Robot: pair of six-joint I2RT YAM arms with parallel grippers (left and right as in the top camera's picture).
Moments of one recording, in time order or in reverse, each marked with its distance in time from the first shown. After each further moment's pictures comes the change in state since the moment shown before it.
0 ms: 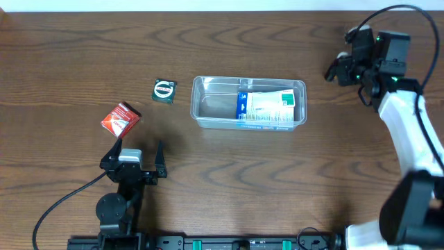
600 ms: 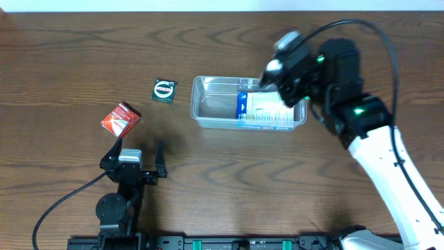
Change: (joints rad) left arm 0.000 0.000 0.000 0.000 0.000 0.000; right arm 0.454 -0.269 0.000 -0.124 -0.063 -0.027
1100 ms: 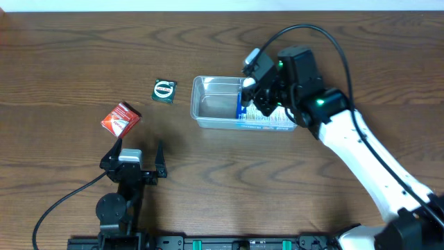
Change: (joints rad) left arm 0.000 0.000 0.000 0.000 0.000 0.000; right arm 0.101 0.178 0.000 0.019 0.008 -0.032
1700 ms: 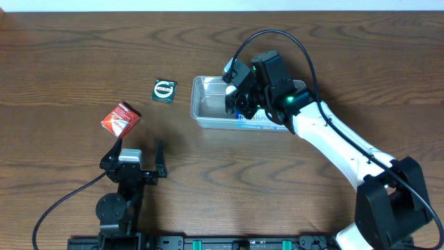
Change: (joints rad) left arm 0.000 0.000 0.000 0.000 0.000 0.000; right arm 0.066 0.170 0.000 0.117 -0.008 -0.003
